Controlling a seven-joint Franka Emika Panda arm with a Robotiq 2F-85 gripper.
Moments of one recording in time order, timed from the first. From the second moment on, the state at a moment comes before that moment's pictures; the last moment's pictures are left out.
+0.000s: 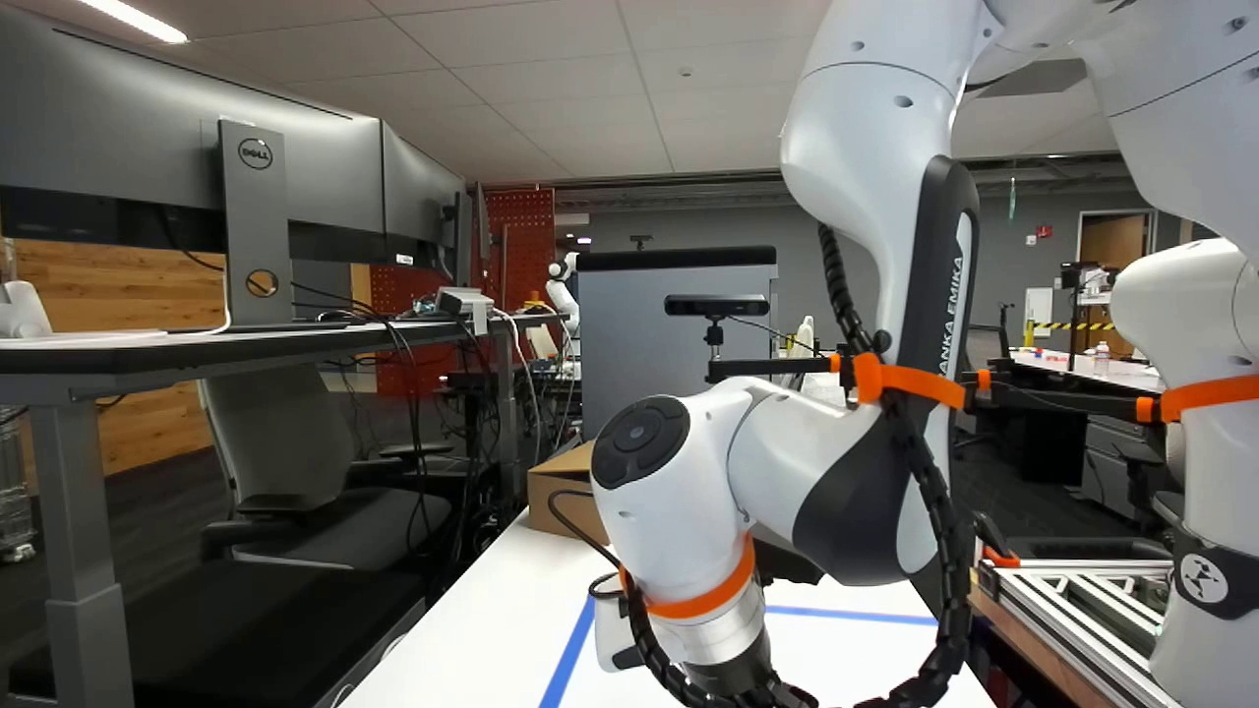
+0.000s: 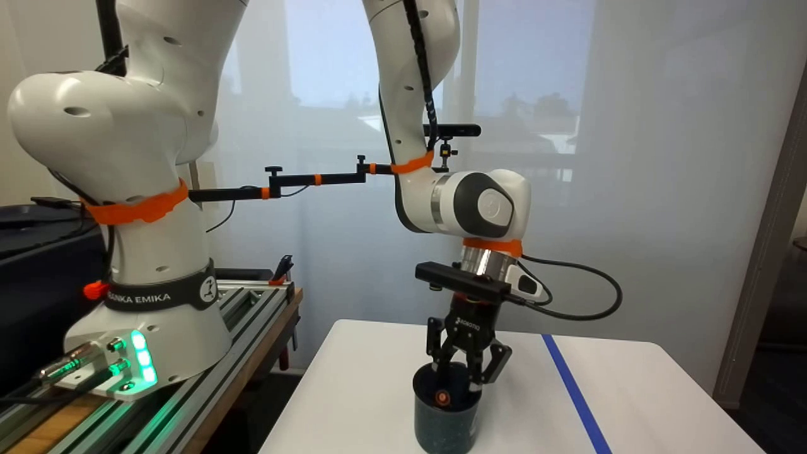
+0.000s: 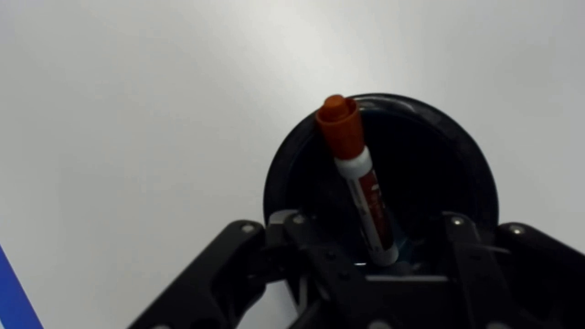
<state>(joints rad) 0.10 0.48 0.01 -2.32 -0.58 2.39 -0.24</state>
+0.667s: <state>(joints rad) 0.10 0.49 0.01 -2.32 -0.58 2.39 -0.24</state>
